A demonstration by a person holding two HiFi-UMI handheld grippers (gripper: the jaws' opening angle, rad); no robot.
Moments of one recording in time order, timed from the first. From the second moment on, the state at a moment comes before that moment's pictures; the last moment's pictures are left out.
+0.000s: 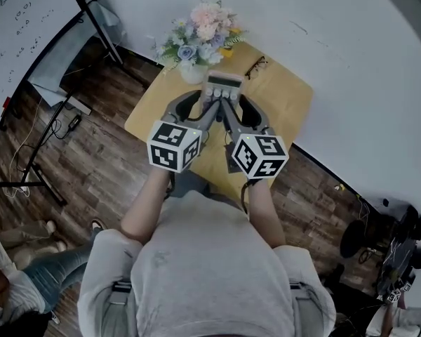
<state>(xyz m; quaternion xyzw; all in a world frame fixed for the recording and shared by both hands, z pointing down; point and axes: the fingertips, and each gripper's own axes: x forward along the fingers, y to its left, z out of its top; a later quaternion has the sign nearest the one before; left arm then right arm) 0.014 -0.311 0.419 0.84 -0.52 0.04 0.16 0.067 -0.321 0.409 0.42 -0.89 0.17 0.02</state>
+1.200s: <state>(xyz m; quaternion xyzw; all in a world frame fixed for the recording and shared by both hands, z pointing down) 0.003 -0.278 0.307 0.88 -0.47 0.00 0.04 0.057 -0.277 0.295 0.47 -0.88 0.03 -0.05</state>
